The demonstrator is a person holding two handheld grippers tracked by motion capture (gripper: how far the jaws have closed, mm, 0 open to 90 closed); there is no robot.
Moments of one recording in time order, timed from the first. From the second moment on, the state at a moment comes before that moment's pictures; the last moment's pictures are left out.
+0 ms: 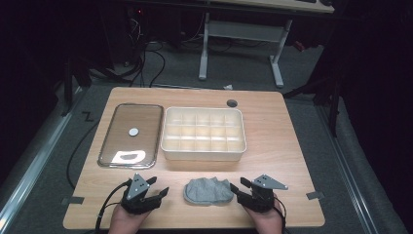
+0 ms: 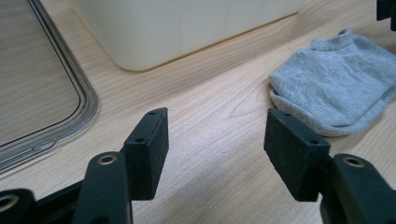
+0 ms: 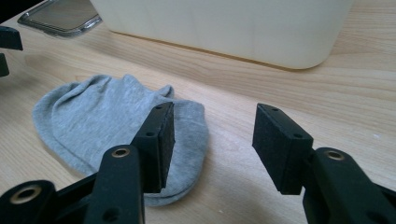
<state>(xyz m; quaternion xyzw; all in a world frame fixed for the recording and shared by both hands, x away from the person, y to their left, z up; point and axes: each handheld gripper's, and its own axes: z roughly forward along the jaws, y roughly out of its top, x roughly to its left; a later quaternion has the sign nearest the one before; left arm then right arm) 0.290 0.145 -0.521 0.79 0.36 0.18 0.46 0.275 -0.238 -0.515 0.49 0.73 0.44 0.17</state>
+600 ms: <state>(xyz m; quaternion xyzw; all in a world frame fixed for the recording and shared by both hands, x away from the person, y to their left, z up) 0.293 0.053 -0.501 0.82 0.30 0.14 0.46 0.261 -0.228 -0.519 0.47 0.75 0.43 0.17</state>
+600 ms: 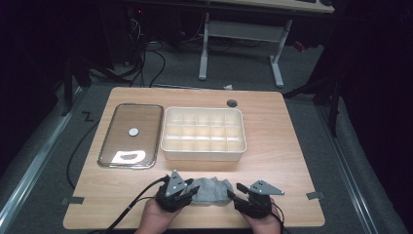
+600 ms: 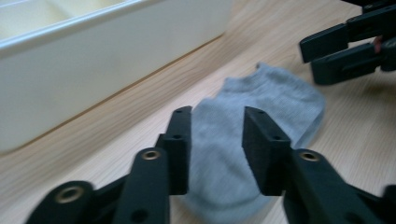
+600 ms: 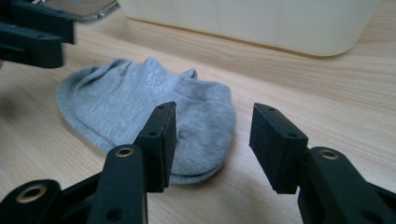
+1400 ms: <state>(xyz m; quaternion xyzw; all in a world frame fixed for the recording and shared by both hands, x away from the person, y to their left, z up) 0.310 0.004 -0.531 0.86 0.29 0.15 0.40 0.269 -0.204 -0.532 0.48 0.77 0.38 0.16</state>
